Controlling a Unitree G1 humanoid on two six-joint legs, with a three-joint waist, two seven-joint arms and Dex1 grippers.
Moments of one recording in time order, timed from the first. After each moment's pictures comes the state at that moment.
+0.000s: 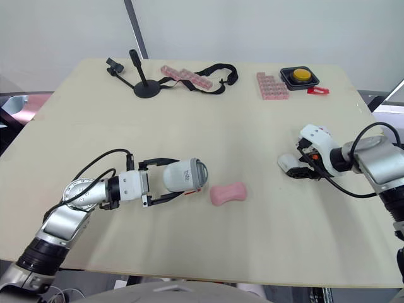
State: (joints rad) left arm -0.13 0.57 -0.19 -0.14 -0.15 -0.28 -0.94; right arm -0.51 -1.06 0.26 0.09 0.38 0.90 1.02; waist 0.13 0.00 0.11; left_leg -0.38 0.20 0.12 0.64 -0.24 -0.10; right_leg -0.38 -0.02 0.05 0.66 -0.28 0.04
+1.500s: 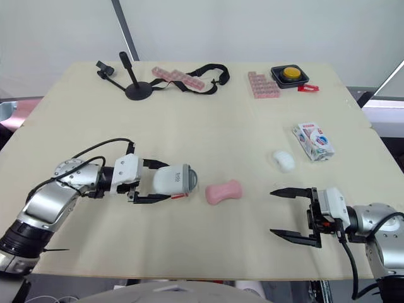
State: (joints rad) left arm -0.26 0.74 -0.20 -0.18 -0.26 0.14 -1.16; right arm 0.16 -0.71 -0.20 0.02 0.56 -0.18 1.53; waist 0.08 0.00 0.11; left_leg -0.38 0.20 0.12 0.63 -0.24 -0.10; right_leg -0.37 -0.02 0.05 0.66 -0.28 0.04
